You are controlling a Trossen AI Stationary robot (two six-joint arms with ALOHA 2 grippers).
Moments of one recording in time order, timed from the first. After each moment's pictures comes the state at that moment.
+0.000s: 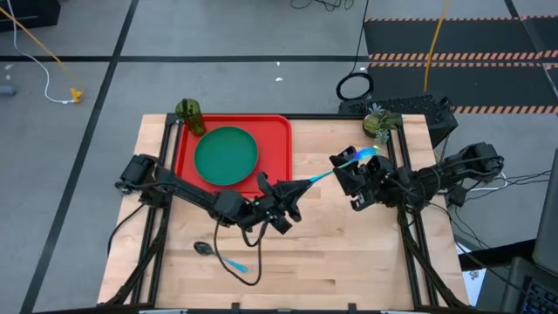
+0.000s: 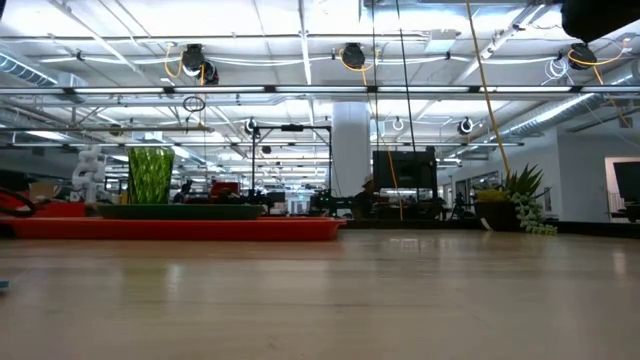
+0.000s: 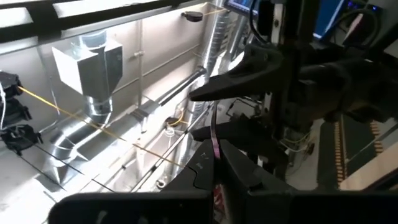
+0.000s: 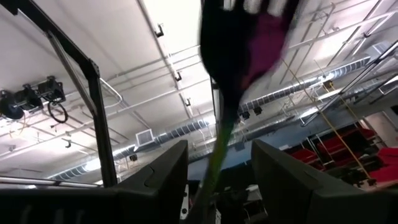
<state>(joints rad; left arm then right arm) -0.33 1.84 1.24 1.18 -0.64 1.54 0.23 1.27 0.53 1.55 0.34 0.19</state>
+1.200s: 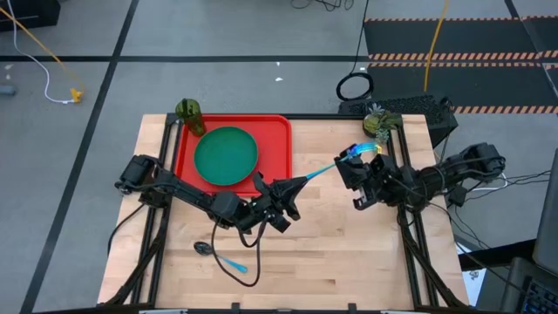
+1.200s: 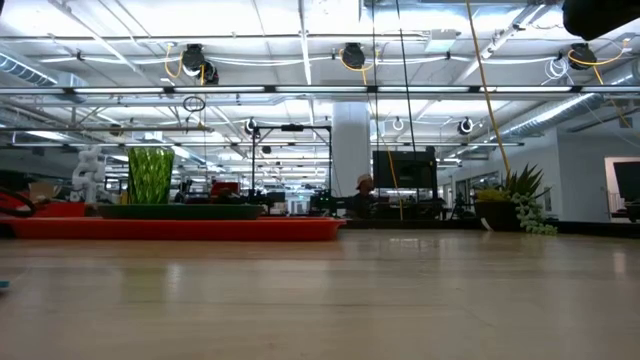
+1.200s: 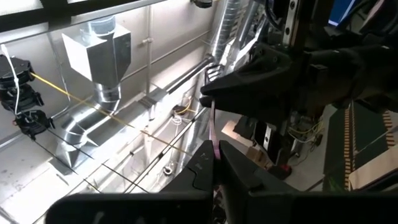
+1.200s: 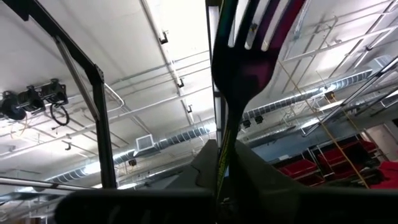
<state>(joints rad) -0.35 1.84 1.24 1.23 -0.71 1.57 0.21 1.25 0.52 1.55 0.33 0.15</state>
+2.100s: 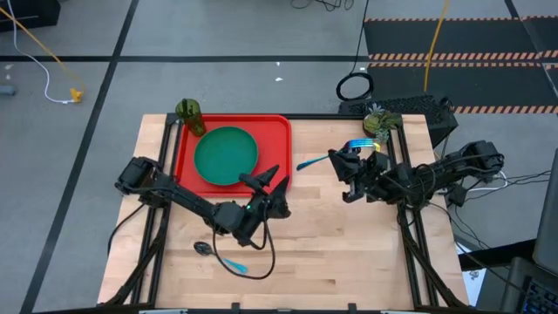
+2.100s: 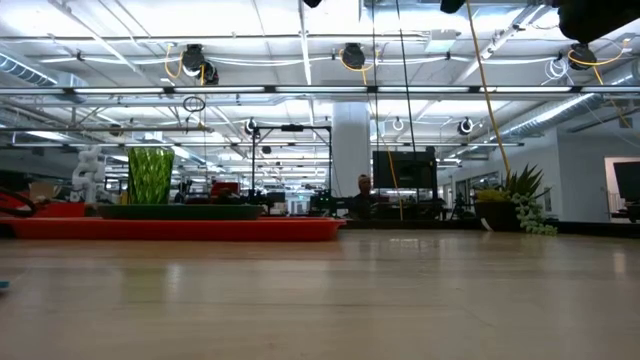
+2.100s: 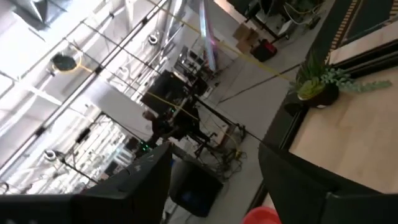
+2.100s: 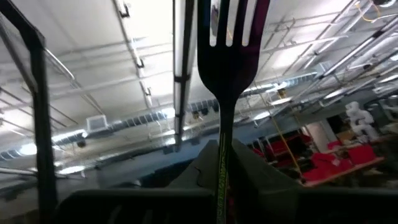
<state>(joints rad) -0.40 1.84 1.21 1.07 -1.36 1.29 0.21 1.25 0.52 1.48 0.45 0.04</state>
